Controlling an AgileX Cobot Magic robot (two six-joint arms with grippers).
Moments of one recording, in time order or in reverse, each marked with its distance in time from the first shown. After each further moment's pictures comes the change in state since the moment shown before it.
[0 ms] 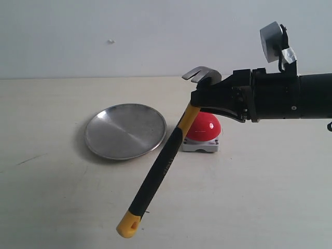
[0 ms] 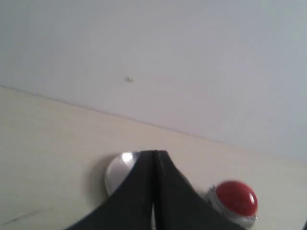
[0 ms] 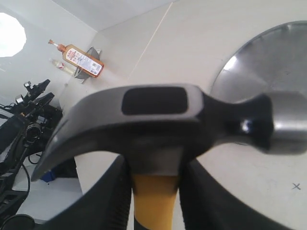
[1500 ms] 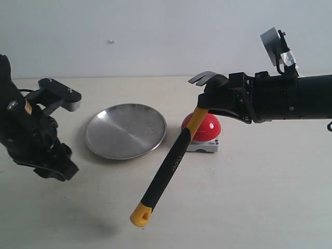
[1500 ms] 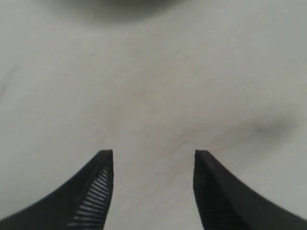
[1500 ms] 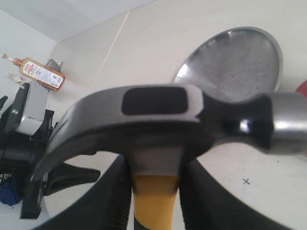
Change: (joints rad) left arm -0.367 1.070 -0.790 -0.917 1.063 1.488; right arm 0.000 0.000 0.001 0.002 -0.149 0.030
